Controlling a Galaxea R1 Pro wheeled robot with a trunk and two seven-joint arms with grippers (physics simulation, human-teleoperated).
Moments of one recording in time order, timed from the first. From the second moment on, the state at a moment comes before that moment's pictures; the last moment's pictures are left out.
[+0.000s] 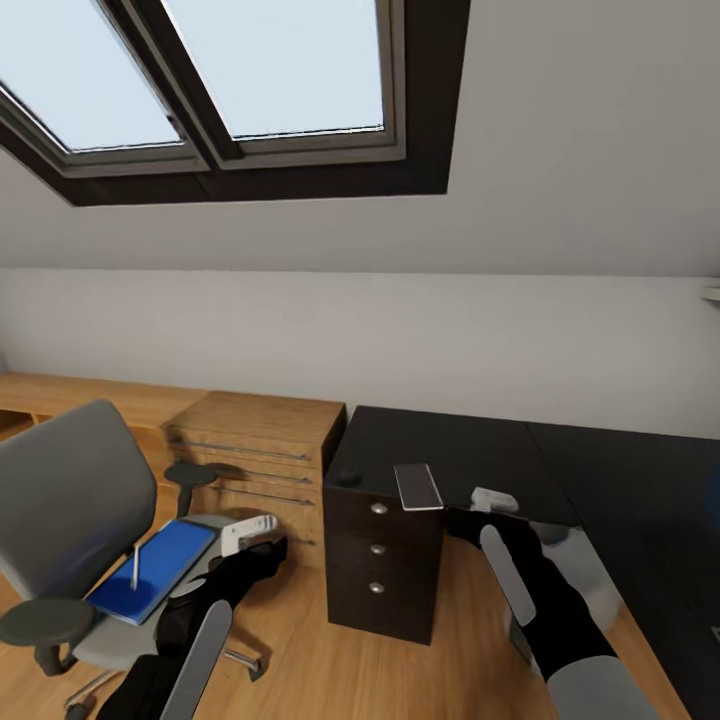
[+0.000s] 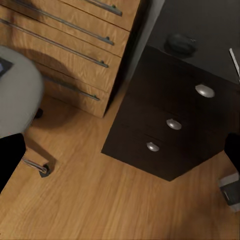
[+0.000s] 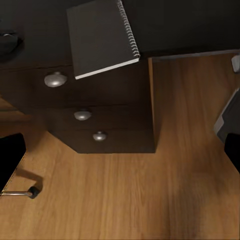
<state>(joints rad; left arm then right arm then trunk) -0.21 -0.04 -0.14 -1.54 0.43 0.65 0.40 -0.52 0.00 0.10 -1.14 -0.44 0.72 -0.34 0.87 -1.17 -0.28</state>
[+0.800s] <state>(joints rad) -0.21 -0.04 -0.14 -1.51 0.43 0.65 0.40 -0.47 0.03 0.14 -1.21 -0.37 0.61 -0.39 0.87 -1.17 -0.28</state>
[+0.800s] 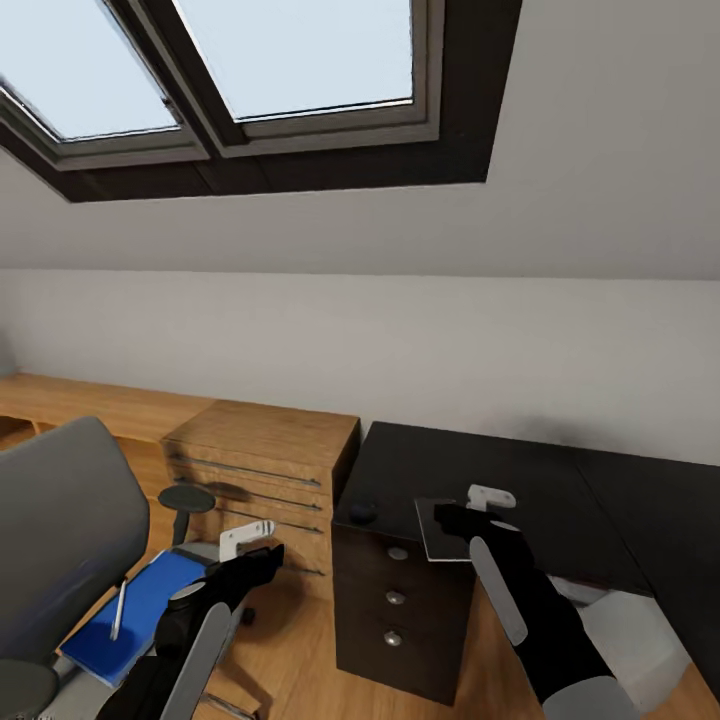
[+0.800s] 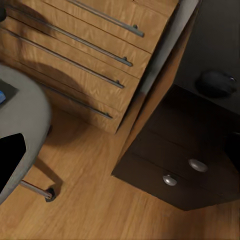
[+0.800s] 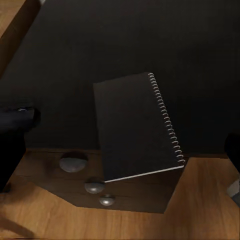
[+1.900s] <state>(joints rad) -0.21 -0.04 -0.14 -1.49 0.43 0.65 0.40 -0.47 0.02 0.27 -1.17 -0.36 0.61 -0.38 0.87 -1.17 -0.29</state>
